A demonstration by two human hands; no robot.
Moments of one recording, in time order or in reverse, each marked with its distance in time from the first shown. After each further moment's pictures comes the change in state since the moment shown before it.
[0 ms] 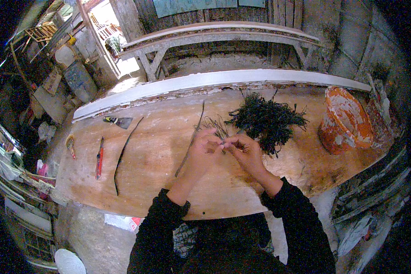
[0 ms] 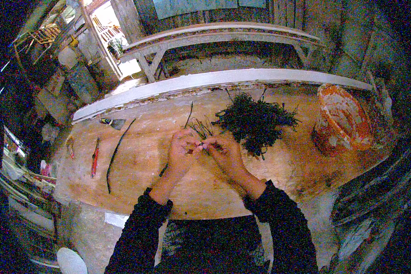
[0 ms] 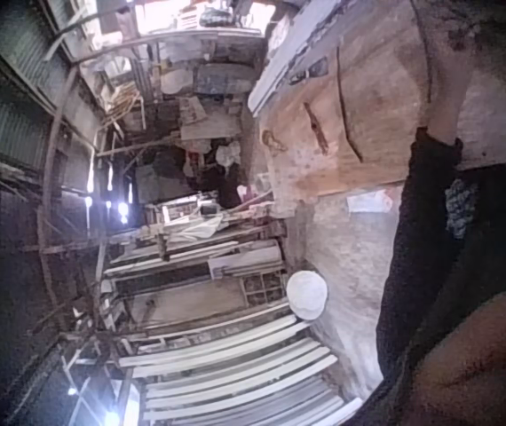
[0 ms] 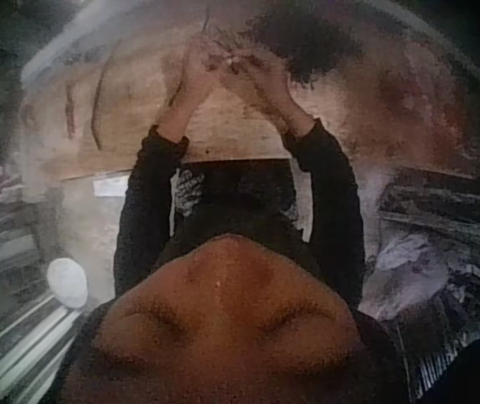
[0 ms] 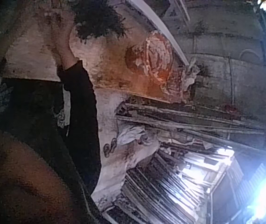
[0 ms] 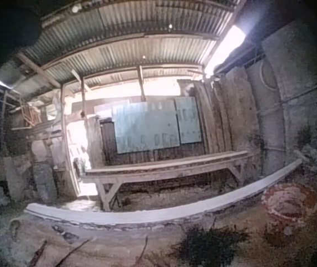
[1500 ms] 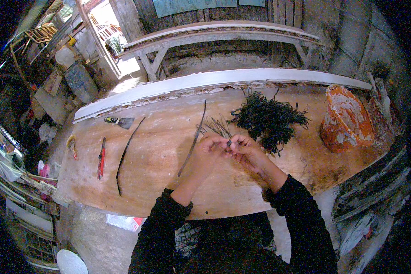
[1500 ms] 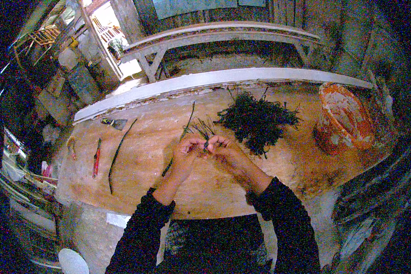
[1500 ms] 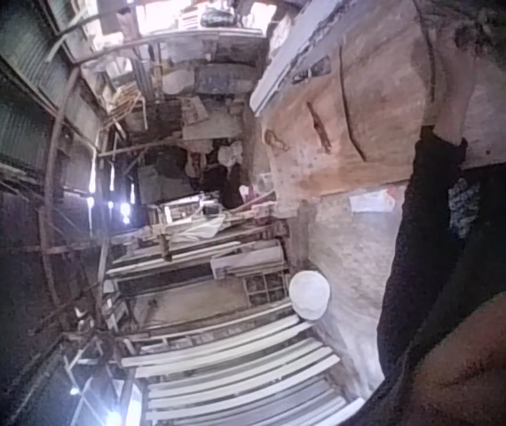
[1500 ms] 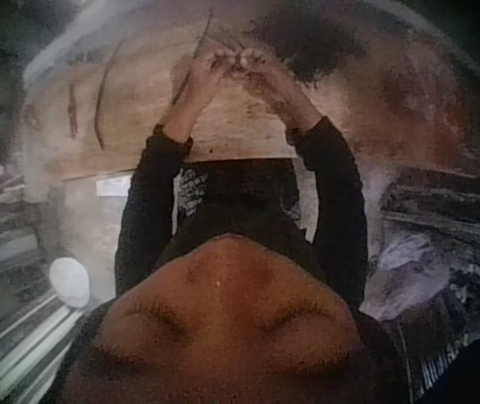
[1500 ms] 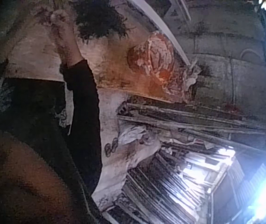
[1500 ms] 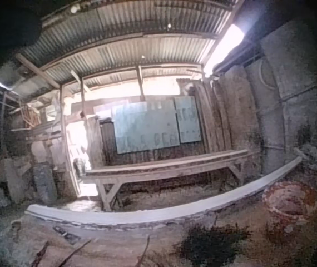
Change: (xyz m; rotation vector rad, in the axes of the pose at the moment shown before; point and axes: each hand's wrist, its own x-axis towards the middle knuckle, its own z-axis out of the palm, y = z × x) left_hand -0.003 -0.004 0.002 -0.107 -0.034 -0.062; right_hand 0.005 0.004 -0.005 0.946 -0.318 0.445
